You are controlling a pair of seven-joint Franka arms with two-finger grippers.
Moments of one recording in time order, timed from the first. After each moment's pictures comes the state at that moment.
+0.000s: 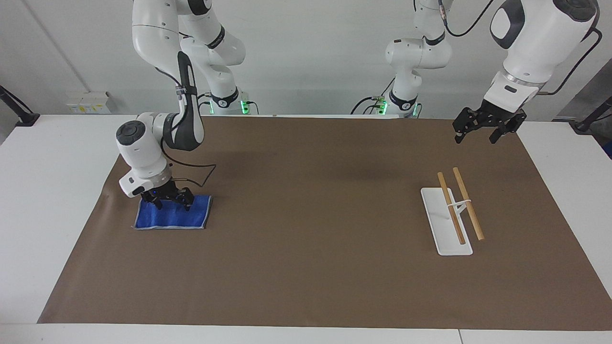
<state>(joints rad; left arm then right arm) -0.15 -0.04 0.06 -1.67 -0.02 1.65 -0.04 -0.12 0.27 -0.01 -2.11 -0.02 2.45 -0.06</state>
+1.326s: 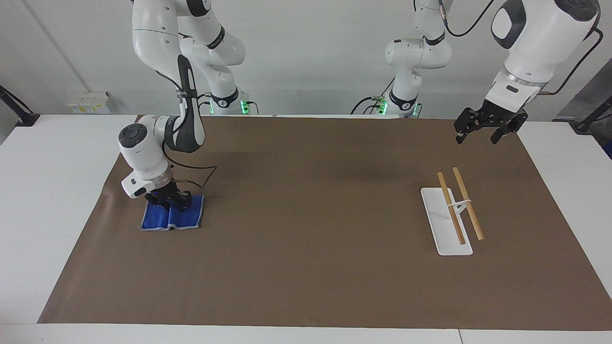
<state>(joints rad) -0.15 -0.04 0.06 -1.67 -0.02 1.66 -0.04 -0.12 0.28 -0.01 -2.13 -0.02 2.49 -0.06</state>
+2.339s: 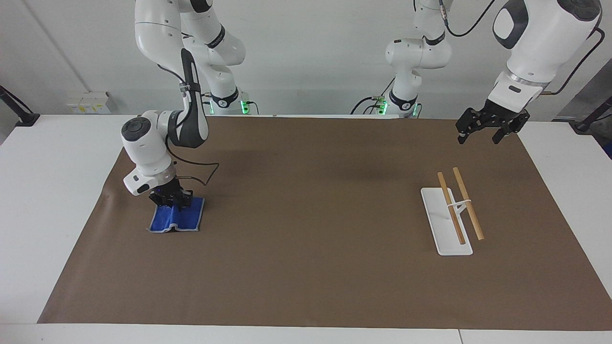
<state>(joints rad) -0.11 -0.04 0.07 -1.70 -0.02 1.74 -0.04 -0.10 0.13 0.18 -2.09 -0.01 2.40 0.13</state>
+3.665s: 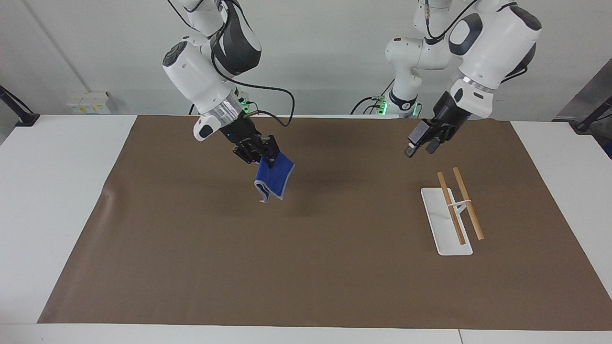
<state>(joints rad) -0.44 -0.08 0.03 -2.02 -0.47 2.36 -0.79 -0.07 -0.03 0.43 -1.98 0.75 2.27 0.27</state>
